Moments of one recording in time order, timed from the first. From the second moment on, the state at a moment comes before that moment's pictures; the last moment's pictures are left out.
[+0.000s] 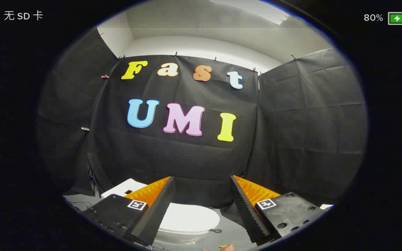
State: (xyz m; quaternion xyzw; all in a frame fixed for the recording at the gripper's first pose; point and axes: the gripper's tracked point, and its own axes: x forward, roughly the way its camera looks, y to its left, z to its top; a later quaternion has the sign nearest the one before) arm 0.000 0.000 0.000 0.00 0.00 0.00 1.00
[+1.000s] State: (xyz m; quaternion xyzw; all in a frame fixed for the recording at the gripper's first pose) arm -0.003 0.000 0.009 0.01 -0.02 0.02 1.00
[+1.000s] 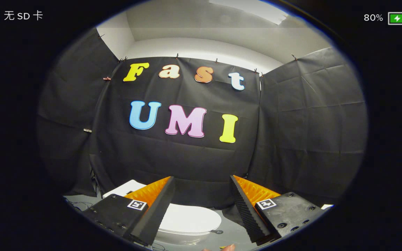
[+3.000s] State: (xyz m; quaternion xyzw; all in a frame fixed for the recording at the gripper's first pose) arm 0.166 -0.134 -0.500 0.38 0.36 0.04 0.85
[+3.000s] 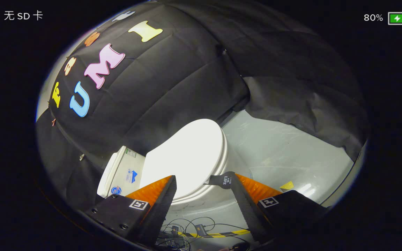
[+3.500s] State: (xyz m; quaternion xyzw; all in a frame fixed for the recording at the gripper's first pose) arm 0.183 -0.129 -0.587 0.47 0.43 0.06 0.77
